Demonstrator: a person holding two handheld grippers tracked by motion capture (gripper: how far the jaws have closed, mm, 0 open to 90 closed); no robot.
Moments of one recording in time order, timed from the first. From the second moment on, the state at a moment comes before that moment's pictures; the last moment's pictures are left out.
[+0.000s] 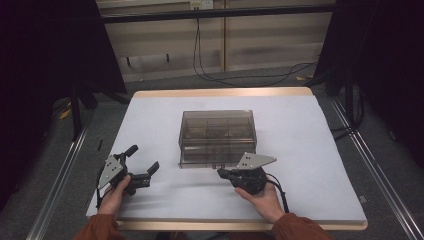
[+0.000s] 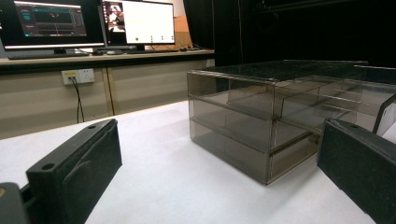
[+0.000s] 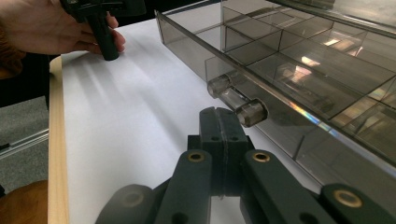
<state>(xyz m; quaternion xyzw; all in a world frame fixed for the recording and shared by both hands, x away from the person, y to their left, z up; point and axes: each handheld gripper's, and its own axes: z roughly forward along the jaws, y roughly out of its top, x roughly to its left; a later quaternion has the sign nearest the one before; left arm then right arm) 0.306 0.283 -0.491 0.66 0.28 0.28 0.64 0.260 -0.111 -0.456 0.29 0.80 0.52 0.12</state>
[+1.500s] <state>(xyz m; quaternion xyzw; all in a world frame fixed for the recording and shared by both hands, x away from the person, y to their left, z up) 0.306 0.284 -0.491 0.66 0.28 0.28 0.64 0.270 -0.109 -0.452 0.29 0.79 0.52 0.14</state>
